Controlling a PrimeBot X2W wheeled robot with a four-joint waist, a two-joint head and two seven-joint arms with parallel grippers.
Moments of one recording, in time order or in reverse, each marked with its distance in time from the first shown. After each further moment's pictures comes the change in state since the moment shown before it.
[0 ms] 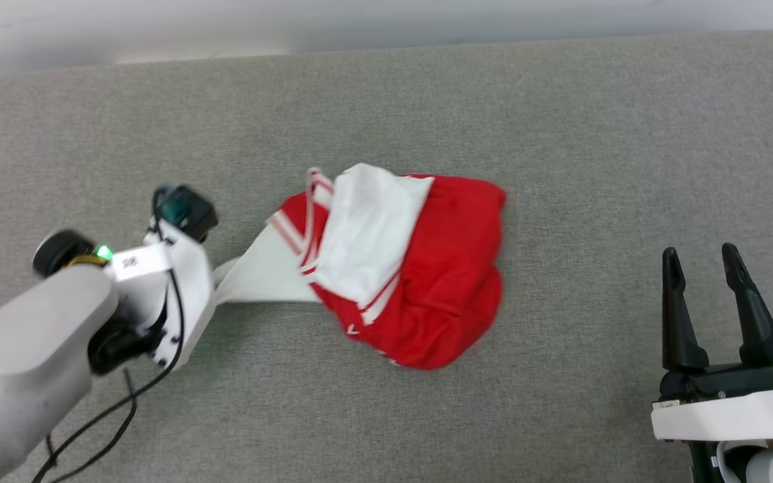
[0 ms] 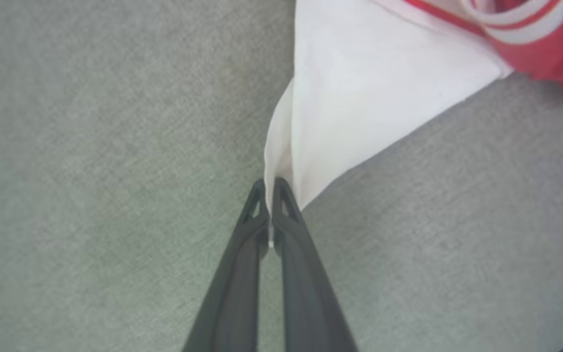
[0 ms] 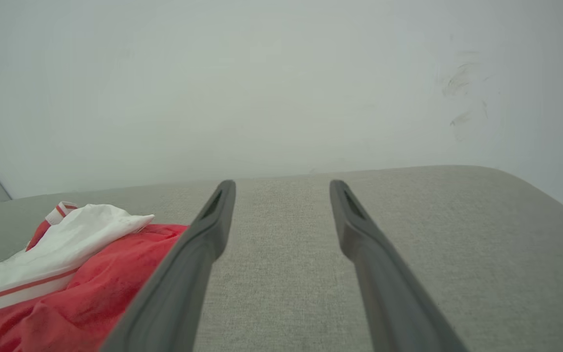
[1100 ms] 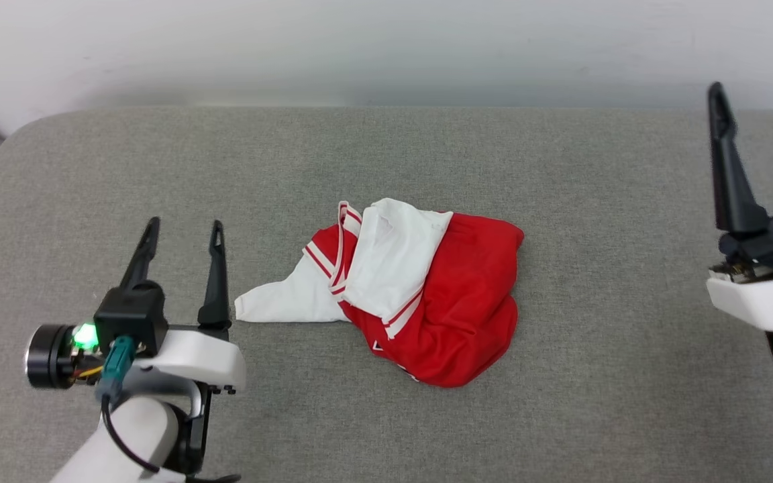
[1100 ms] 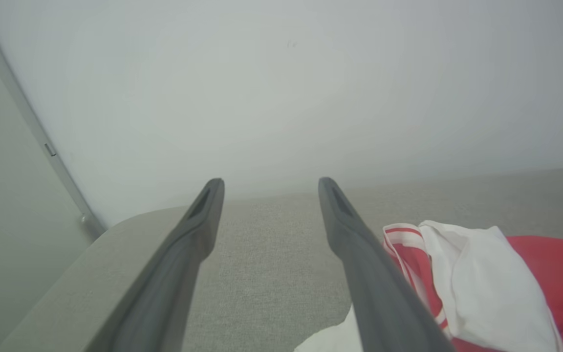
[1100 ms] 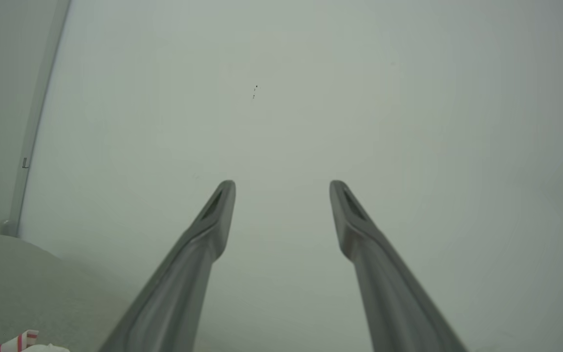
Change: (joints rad) left arm 0.626 -0.203 0.656 -0.348 0.467 0.566 -0.752; right arm -0.328 -0.230 0.072 -0.055 -0.111 0.000 0.000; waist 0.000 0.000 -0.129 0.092
